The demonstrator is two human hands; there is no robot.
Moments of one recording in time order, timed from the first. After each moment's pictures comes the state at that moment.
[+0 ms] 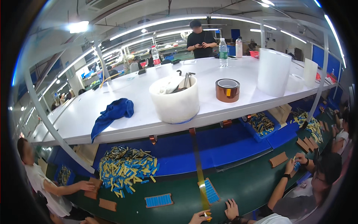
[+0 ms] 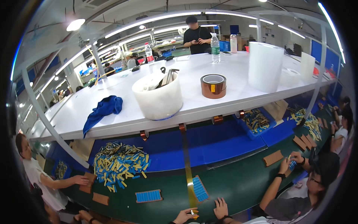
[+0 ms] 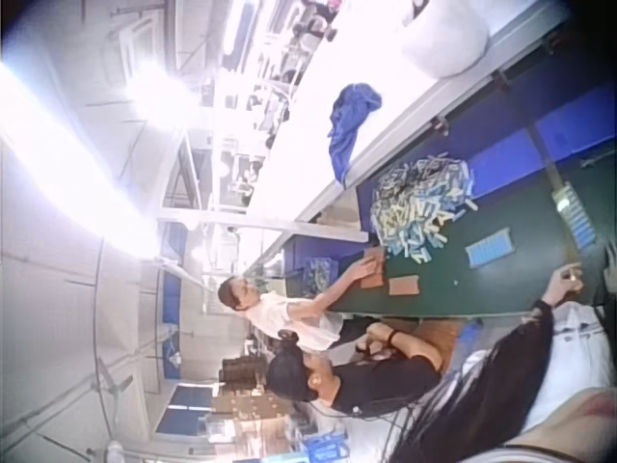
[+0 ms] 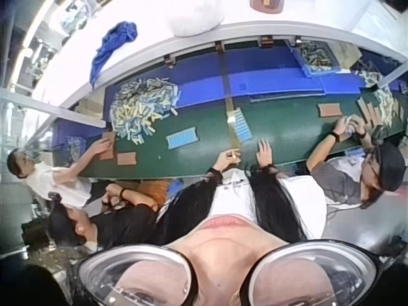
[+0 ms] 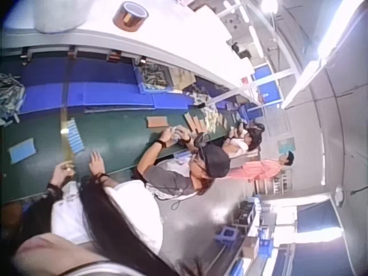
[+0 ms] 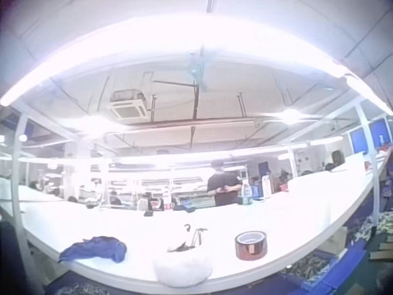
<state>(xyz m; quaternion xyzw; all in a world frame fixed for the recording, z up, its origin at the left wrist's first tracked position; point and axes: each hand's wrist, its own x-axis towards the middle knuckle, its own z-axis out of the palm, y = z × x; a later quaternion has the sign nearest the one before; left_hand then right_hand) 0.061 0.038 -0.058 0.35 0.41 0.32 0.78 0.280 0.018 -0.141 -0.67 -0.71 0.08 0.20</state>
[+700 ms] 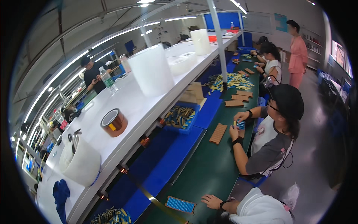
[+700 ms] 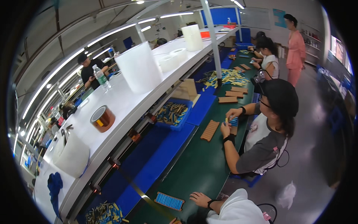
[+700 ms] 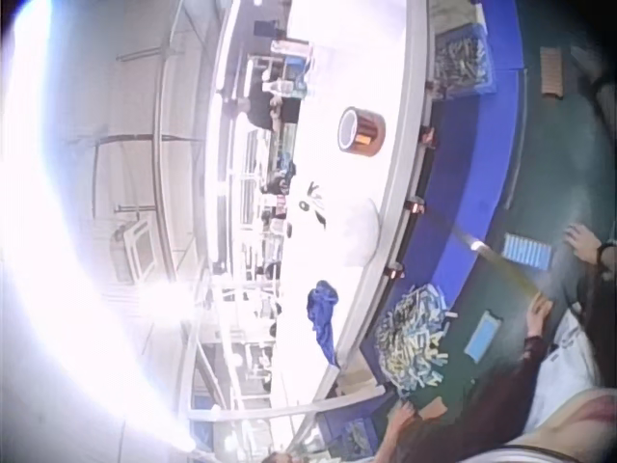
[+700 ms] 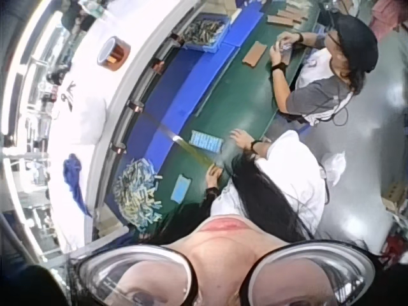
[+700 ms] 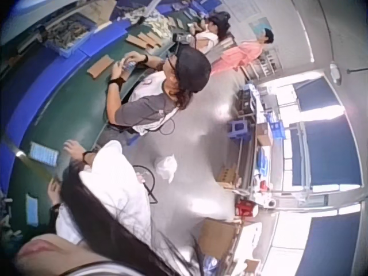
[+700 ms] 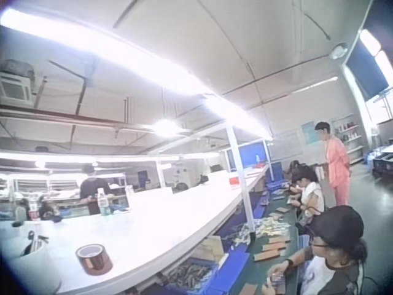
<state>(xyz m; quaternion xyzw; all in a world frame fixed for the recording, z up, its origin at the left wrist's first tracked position) 0.024 0.065 -0.119 0.41 0.50 0.23 0.72 0.291 0.025 -0.141 -0.68 -0.70 0.08 0.20</state>
